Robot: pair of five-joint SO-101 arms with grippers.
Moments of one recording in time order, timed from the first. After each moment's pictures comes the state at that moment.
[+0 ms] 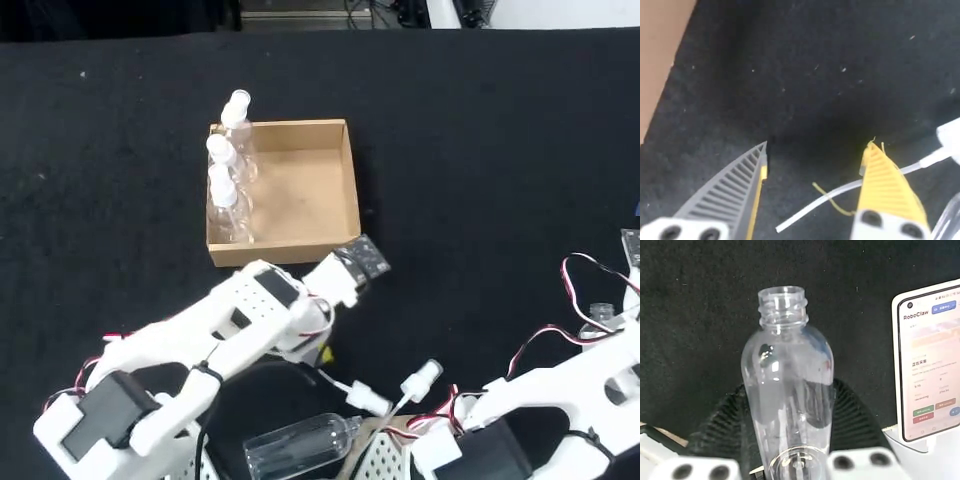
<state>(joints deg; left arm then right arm) 37.2 -11.9 48.2 46.7 -16.8 65.8 -27.6 35.0 75.6 55.8</state>
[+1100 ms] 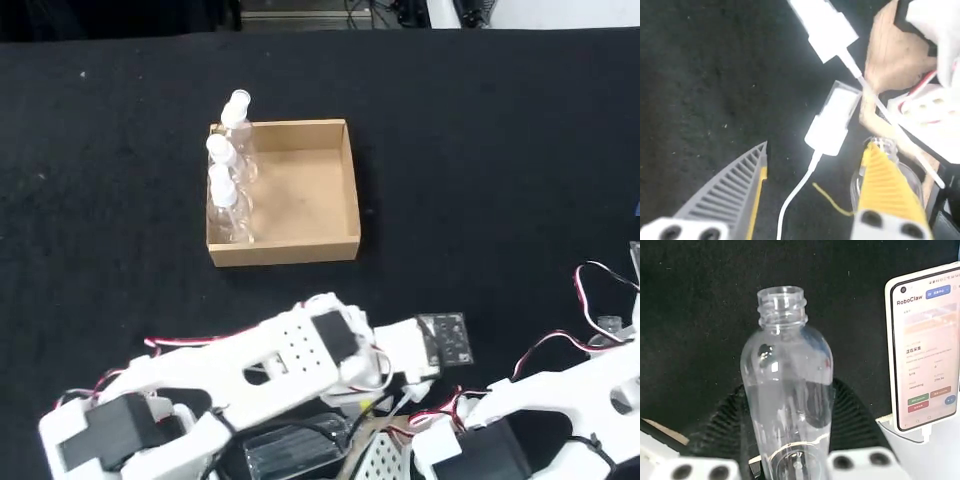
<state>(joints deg) 57.8 -13.6 36.4 57.8 -23.3 69.8 -27.6 35.0 75.6 59.3</state>
